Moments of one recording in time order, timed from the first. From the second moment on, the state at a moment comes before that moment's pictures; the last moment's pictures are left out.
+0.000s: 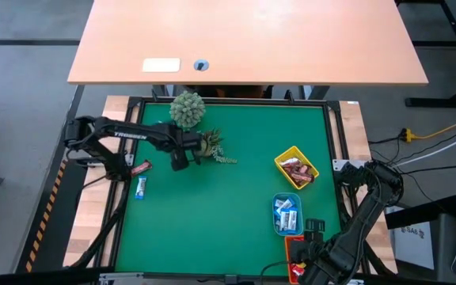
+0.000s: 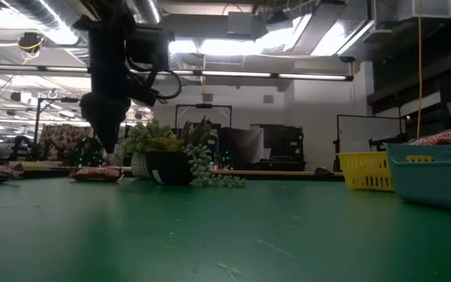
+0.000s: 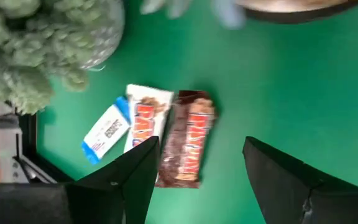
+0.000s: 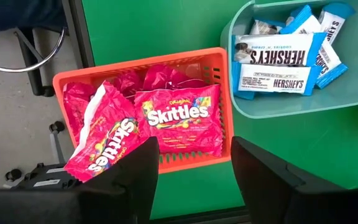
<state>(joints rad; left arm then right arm) 0.20 1.52 0.95 -0.97 -0.43 -0.15 0.93 1.90 1.79 -1.46 0.04 1.02</state>
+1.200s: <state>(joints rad) 0.38 1.51 0.68 -0.59 -0.40 -0.05 0.93 1.90 1.79 -1.46 0.05 1.02</state>
